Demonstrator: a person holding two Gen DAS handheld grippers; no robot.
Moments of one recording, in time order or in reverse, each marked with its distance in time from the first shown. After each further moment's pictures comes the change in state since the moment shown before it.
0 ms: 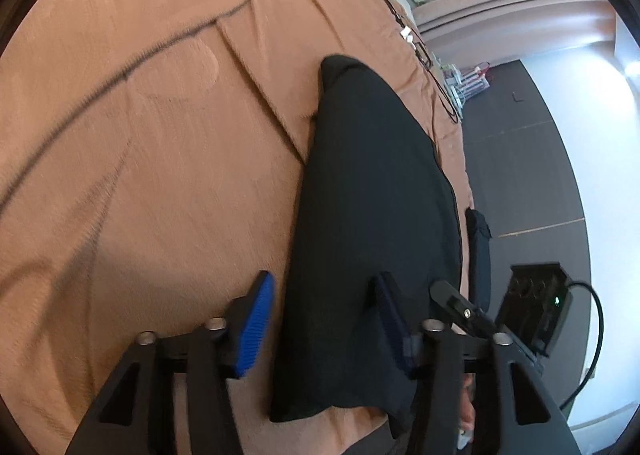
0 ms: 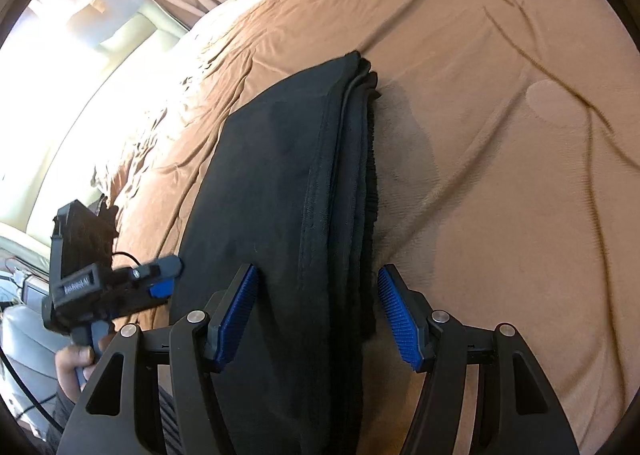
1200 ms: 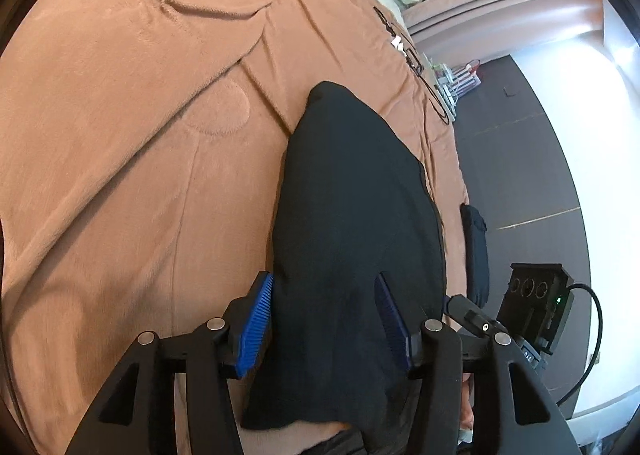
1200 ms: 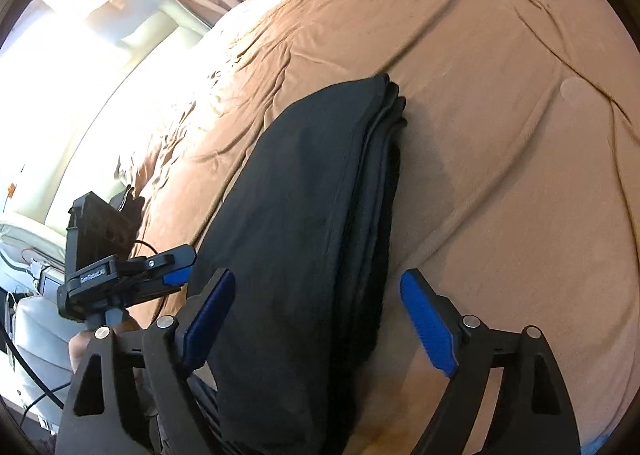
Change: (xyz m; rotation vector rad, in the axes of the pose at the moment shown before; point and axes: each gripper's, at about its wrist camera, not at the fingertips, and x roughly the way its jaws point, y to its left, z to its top) left arm -0.039 0.005 0.011 0.040 -0.020 0.007; right arm 0.014 0.023 0.007 -0.021 -0.003 0.059
